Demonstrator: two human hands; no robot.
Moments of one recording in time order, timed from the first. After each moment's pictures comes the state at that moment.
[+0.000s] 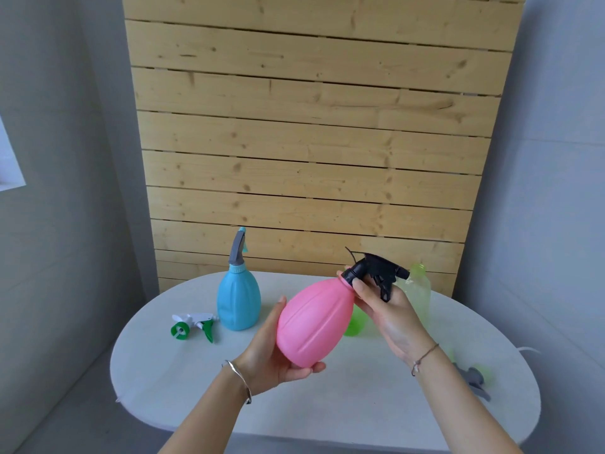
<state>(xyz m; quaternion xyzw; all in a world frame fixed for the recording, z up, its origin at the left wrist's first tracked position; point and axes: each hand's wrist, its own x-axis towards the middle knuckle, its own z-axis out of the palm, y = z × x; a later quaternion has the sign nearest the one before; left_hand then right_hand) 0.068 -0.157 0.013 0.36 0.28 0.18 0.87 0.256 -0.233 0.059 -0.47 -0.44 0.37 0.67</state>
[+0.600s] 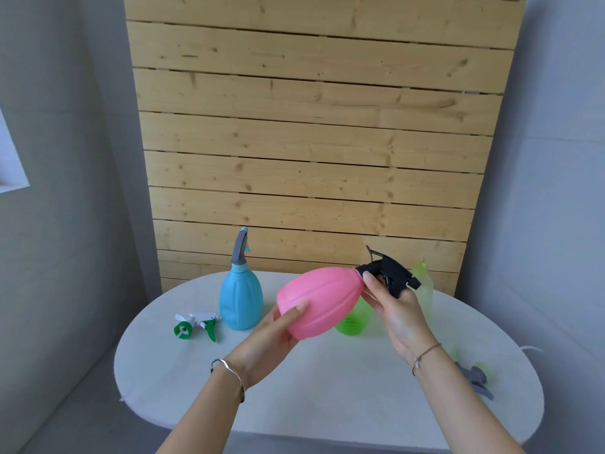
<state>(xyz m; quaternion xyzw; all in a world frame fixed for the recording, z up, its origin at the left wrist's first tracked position) 0.065 -0.154 0.022 0.46 0.22 0.32 0.80 0.258 -0.231 0.059 -0.47 -0.37 0.35 0.72</state>
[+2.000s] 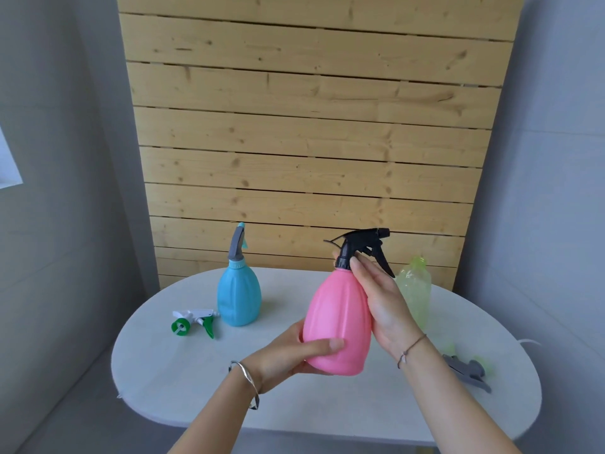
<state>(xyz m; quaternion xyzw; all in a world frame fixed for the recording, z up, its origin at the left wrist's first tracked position) 0.075 -0.184 0.028 0.63 0.23 0.18 0.72 0.232 -0.229 0.077 -0.46 -0.42 0.37 0.69</state>
